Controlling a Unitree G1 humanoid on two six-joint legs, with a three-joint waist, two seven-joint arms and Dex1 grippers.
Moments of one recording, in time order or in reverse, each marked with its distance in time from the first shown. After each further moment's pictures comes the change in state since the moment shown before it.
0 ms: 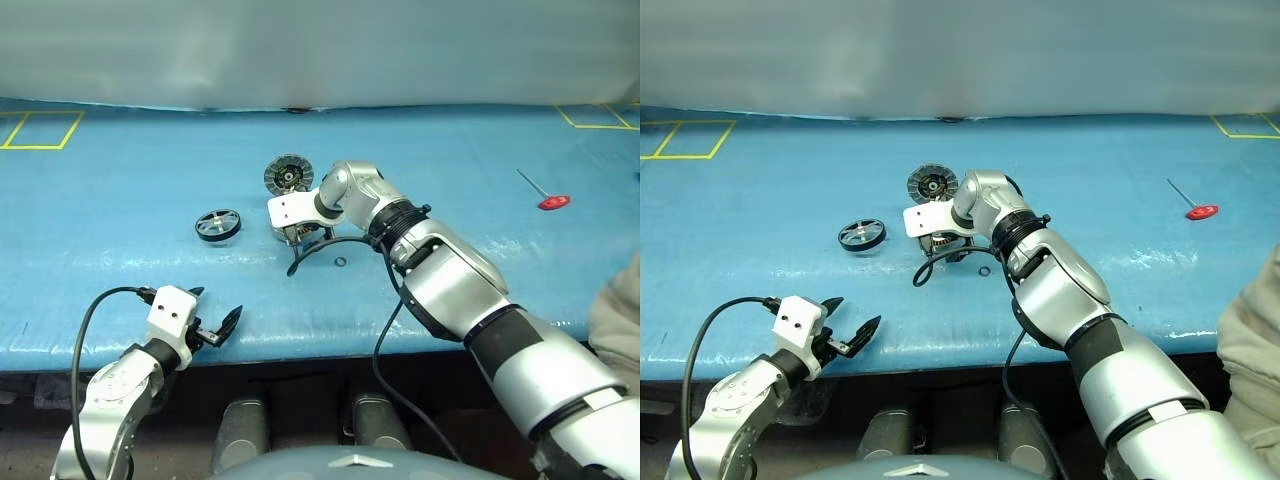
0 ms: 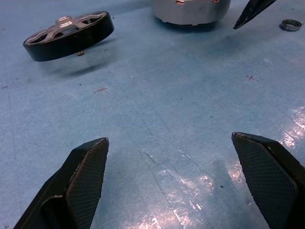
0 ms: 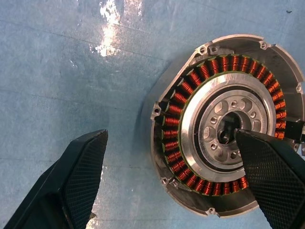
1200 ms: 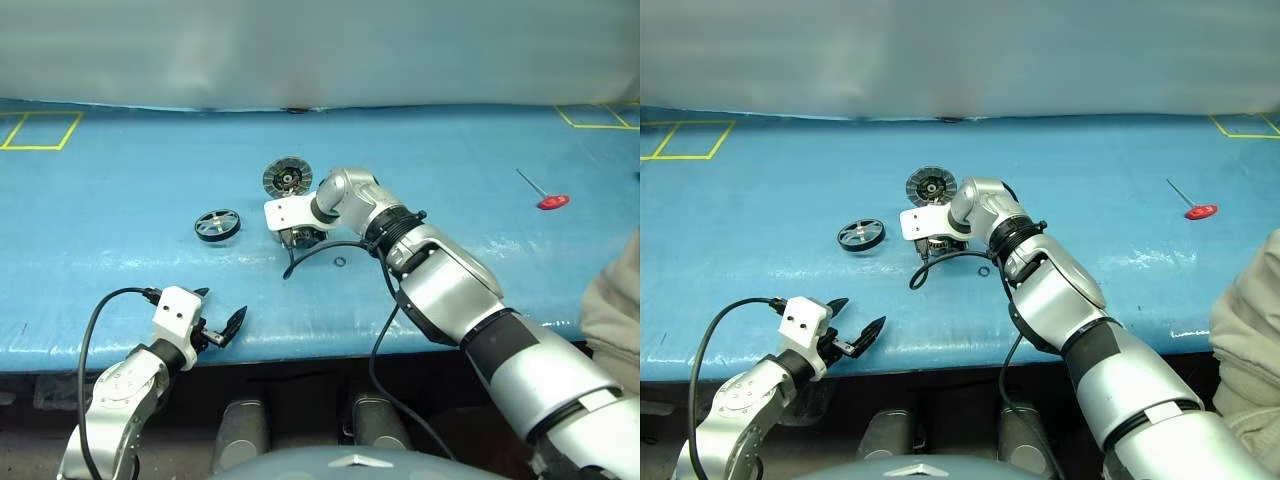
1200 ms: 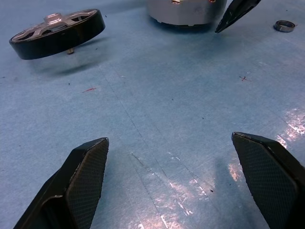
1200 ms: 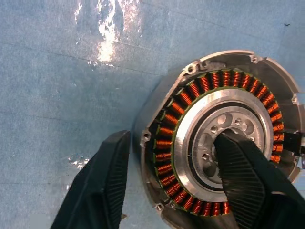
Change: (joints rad) left arm -0.004 -0.017 -0.019 0.003 0.006 -0.004 0.002; right arm 0.021 0.021 -0.029 0.004 -0.005 -0.007 -0.031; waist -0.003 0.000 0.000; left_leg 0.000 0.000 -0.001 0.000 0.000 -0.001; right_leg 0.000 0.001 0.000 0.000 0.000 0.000
